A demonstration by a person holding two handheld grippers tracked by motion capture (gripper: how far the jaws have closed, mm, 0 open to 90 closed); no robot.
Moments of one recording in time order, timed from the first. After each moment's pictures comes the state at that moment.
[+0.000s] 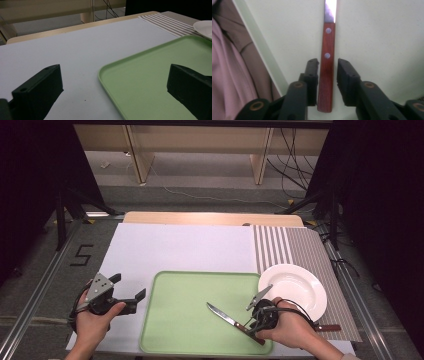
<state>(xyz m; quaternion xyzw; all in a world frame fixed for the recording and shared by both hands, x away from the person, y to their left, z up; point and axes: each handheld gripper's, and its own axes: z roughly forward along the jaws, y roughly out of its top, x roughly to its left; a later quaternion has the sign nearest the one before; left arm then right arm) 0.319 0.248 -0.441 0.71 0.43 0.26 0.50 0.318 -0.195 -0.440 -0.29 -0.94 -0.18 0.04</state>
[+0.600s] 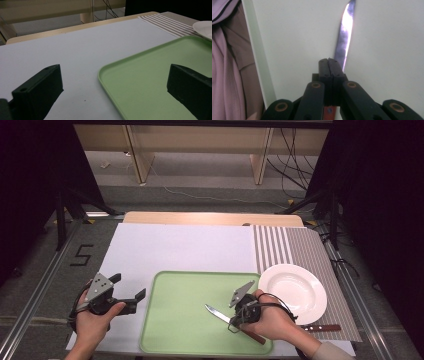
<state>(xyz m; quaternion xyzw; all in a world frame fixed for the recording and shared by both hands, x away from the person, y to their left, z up) 0.319 0.248 -0.441 0.70 0.43 0.26 0.50 0.335 -0.151 -0.444 -0.19 -0.96 -0.22 0.02</state>
